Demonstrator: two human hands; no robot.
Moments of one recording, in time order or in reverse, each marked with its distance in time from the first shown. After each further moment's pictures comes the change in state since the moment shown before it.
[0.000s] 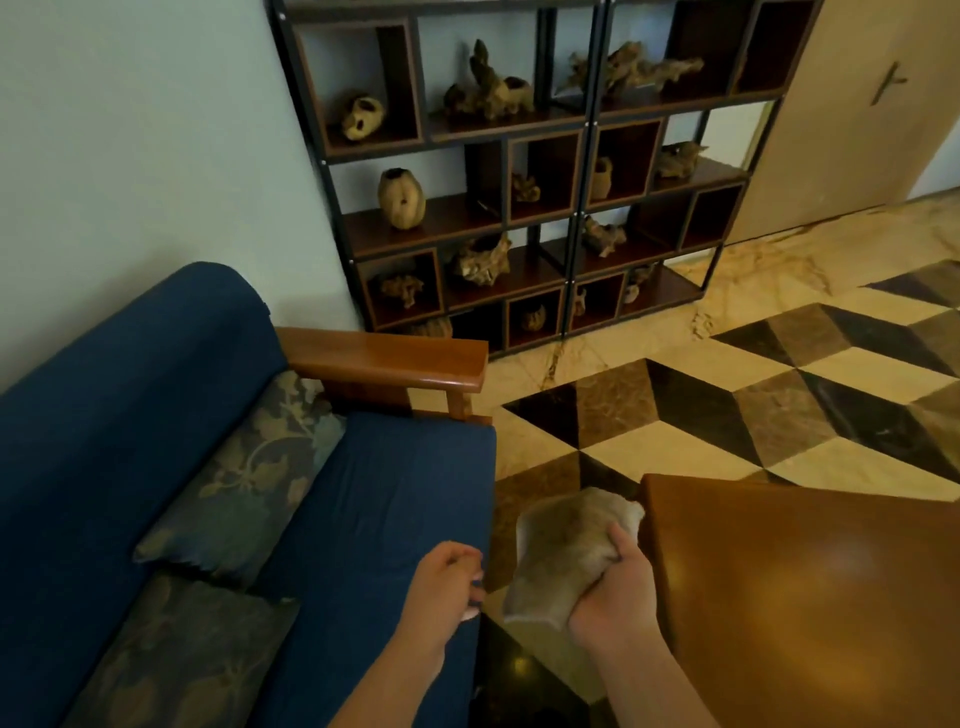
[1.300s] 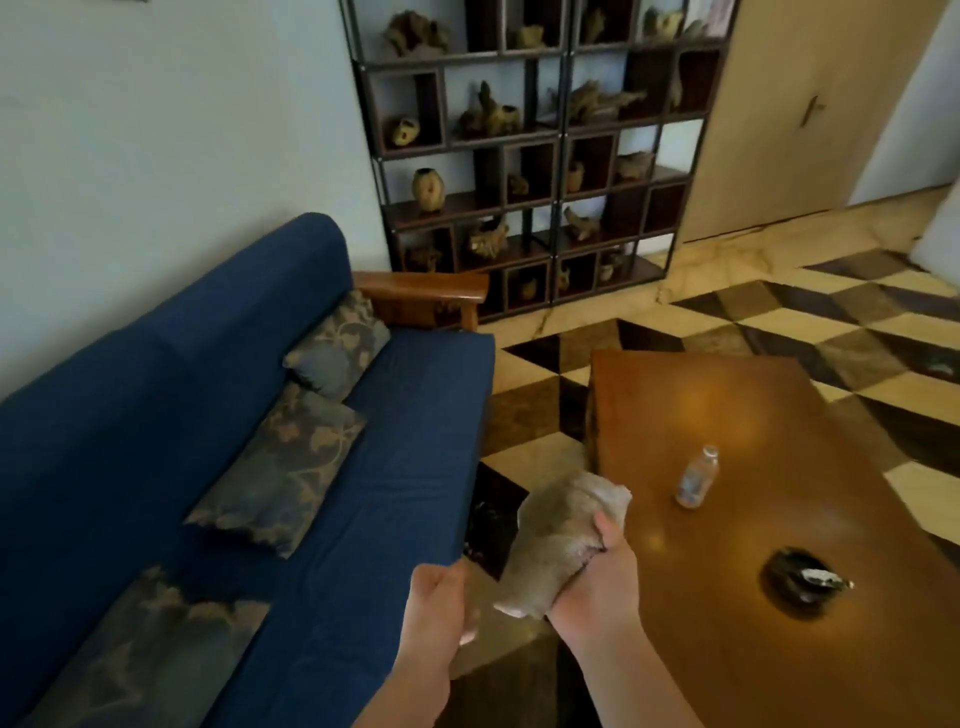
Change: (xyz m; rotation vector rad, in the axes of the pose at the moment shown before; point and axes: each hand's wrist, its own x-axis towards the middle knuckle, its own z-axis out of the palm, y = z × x) left_hand -0.592 -0.387 -0.003 -0.177 0.203 -0.102; right_hand -0.371 0.261 -0.508 -0.021 -0.252 -0.061
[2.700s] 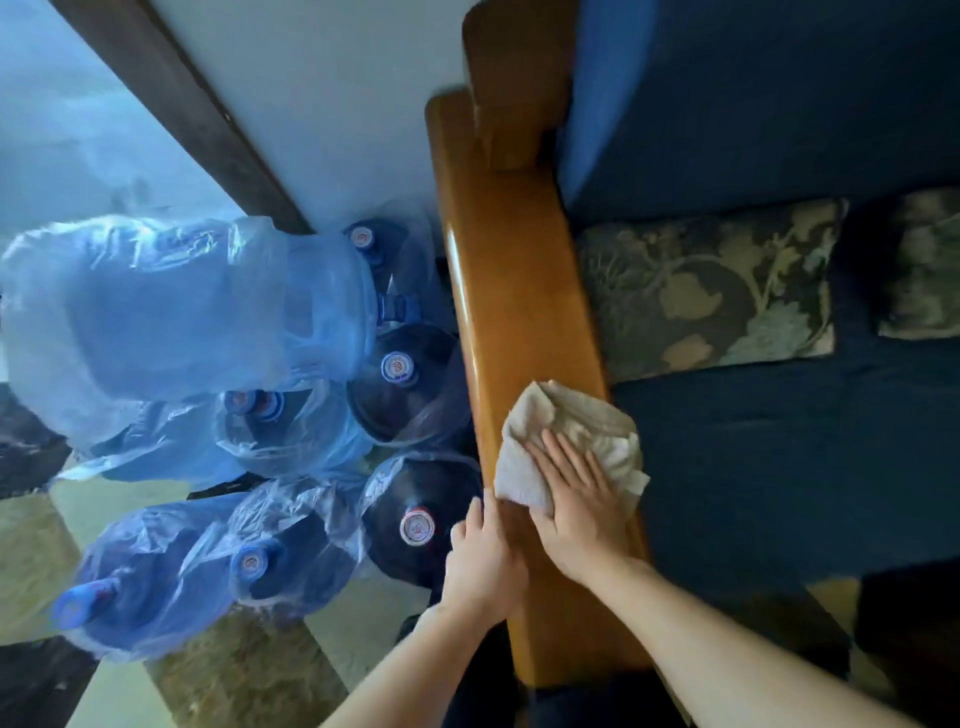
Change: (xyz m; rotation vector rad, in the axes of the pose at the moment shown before) left_hand -0.048 -0.507 -0.475 0.172 0.392 -0.423; right_hand -0.015 0.720 -0.151 2.550 1.748 0.490
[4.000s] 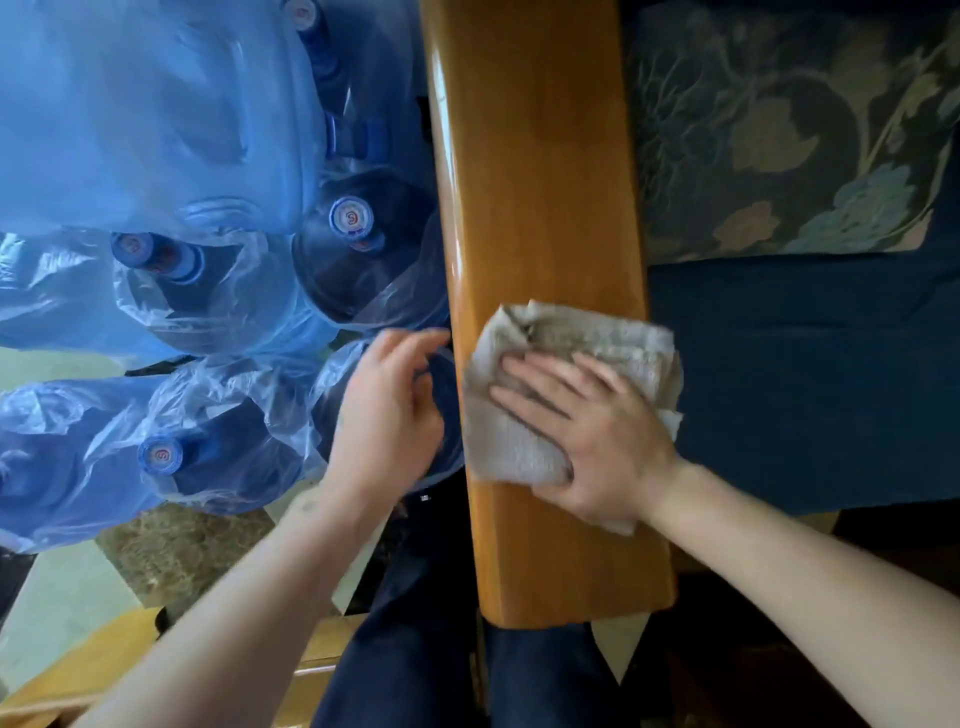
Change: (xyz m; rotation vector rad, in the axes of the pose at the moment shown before) left_hand 0.015 -0.040 -0.030 -0.246 0.528 0.329; right_hand -0.012 0.055 0.023 -0.207 0.135 -0.621
